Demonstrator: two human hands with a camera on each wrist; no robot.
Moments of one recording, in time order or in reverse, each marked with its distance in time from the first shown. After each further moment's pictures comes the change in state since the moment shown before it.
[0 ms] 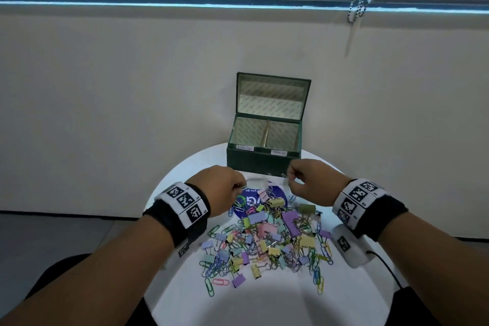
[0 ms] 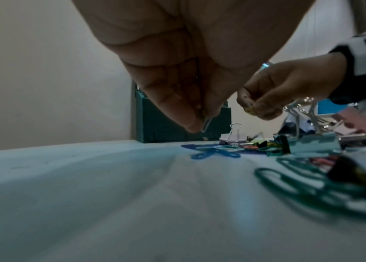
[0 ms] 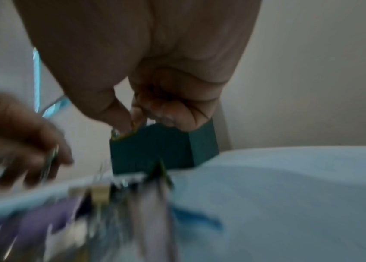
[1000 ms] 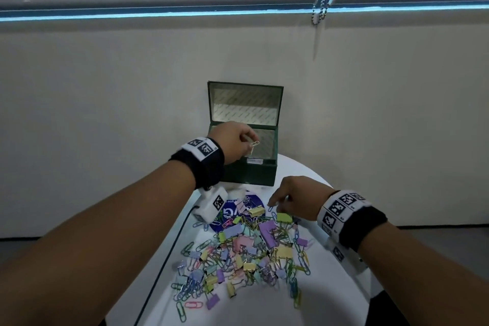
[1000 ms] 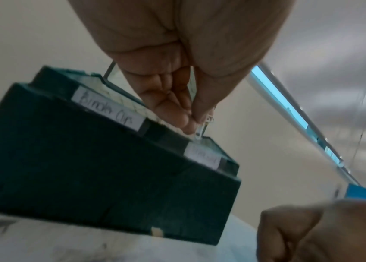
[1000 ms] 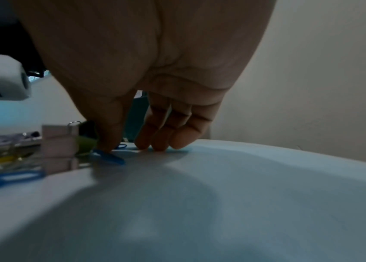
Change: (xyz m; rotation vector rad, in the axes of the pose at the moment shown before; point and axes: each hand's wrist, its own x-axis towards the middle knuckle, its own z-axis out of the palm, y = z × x) left_hand 0.111 0.050 -0.053 -0.416 0.101 -0.078; right_hand -0.006 0.036 0.004 -0.058 -0.180 0.024
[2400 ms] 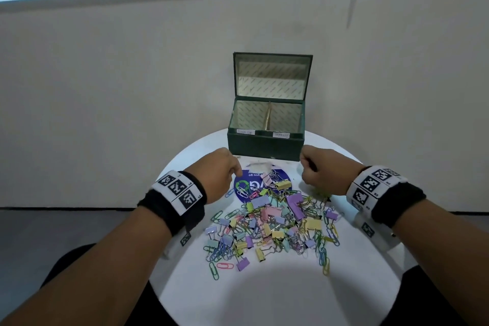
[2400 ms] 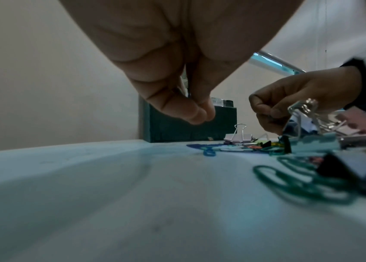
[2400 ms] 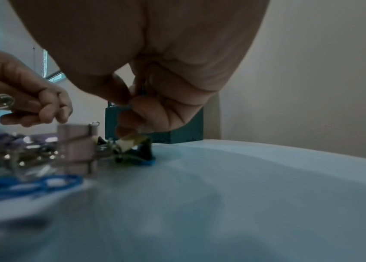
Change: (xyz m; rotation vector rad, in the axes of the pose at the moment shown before) left_hand -0.112 -0.071 0.014 0.326 -0.121 -0.042; right_hand -0.005 -0.015 0.008 0.083 0.172 0.056
